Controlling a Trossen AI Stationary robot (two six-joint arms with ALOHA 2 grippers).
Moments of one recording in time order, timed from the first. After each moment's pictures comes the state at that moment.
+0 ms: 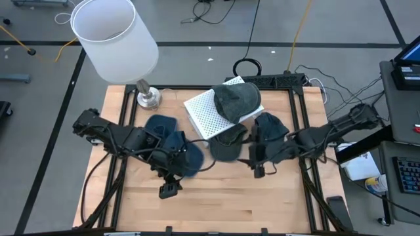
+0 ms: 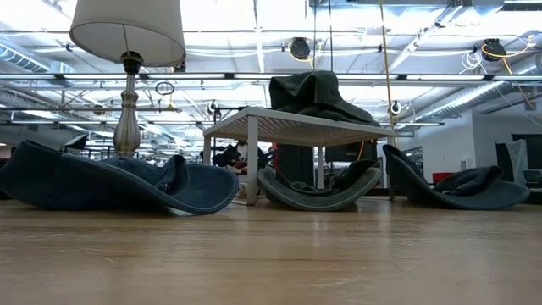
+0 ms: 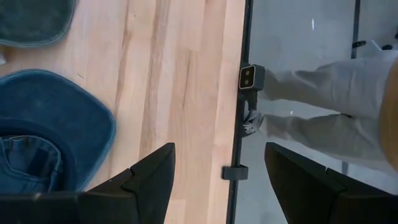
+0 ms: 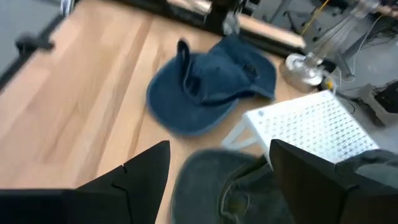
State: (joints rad) left arm -0.42 1.62 1.80 -1.18 0.16 -0.63; right arm 0.40 1.23 1.08 -0.46 0.45 -0.05
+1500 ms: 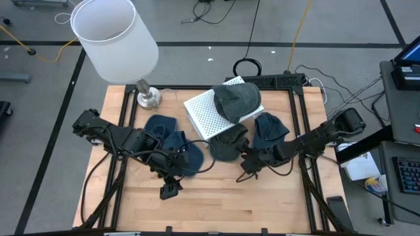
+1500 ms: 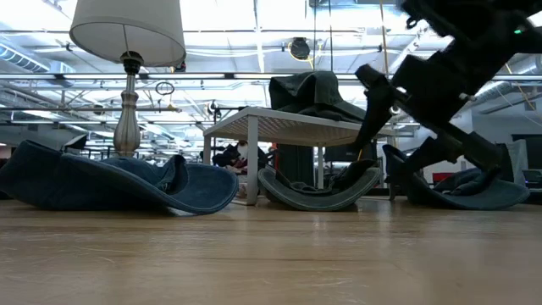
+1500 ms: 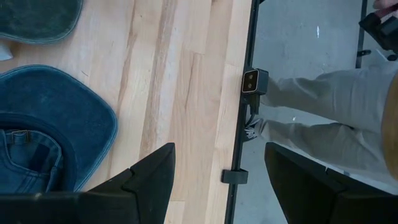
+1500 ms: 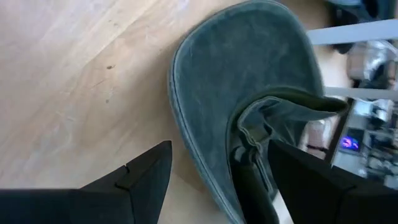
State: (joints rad) left arm -0.43 1.62 1.80 -1.18 0.13 -0.67; right arm 0.31 1.49 0.66 -0.12 0.52 -0.74
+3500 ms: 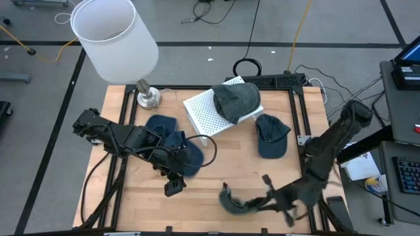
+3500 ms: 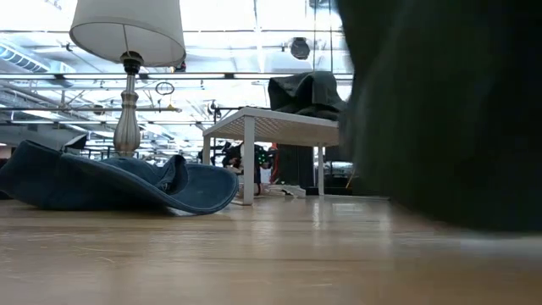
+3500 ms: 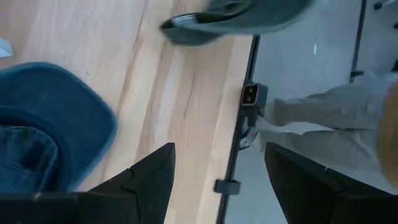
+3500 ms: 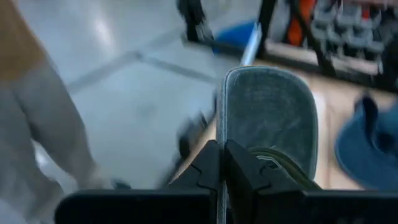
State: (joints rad) left arm -0.40 1.62 1.80 -1.15 0.13 -0.74; right arm 0.91 1.25 0.79 0.14 0.41 0.14
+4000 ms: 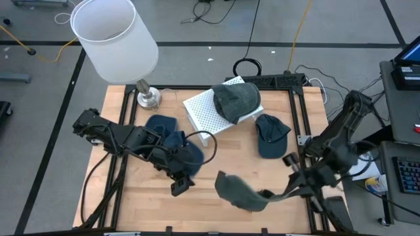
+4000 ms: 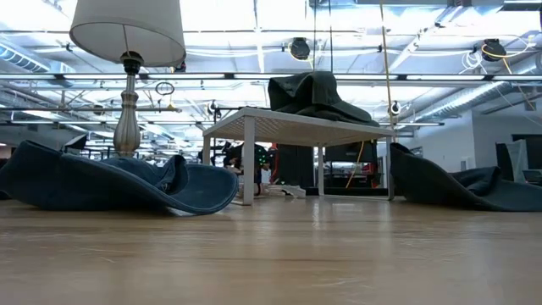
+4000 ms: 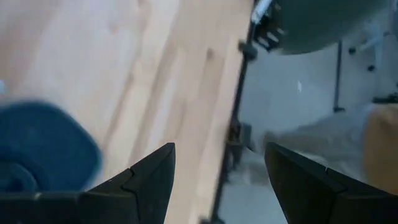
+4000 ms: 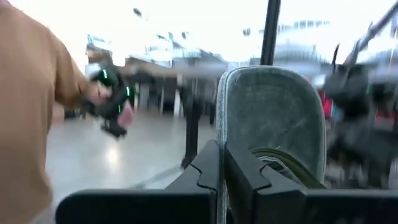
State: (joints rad) left arm -0.41 1.62 1.80 -1.02 0.03 -0.77; right arm 0.94 0.96 0.79 0.52 0.39 -0.21
